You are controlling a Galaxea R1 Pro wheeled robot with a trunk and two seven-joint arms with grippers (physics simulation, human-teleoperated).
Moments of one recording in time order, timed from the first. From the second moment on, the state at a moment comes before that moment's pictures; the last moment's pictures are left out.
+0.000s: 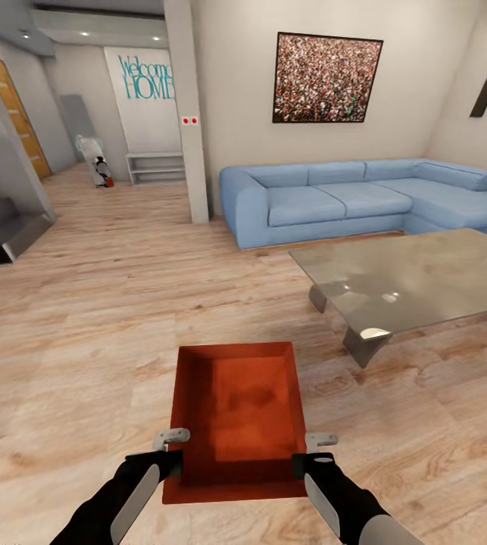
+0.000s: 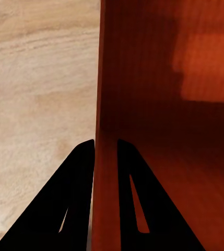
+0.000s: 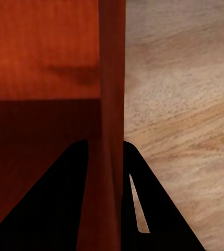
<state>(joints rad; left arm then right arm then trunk) -0.41 0.06 -0.35 -0.89 0.54 0.54 0.32 -0.55 0.08 0.33 -0.46 -0.29 0.28 -0.29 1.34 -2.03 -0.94</state>
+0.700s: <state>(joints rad) -0.41 0.06 -0.35 -0.89 0.54 0.54 0.32 -0.55 0.08 0.33 -0.46 -0.28 0.28 -0.29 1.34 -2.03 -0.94</state>
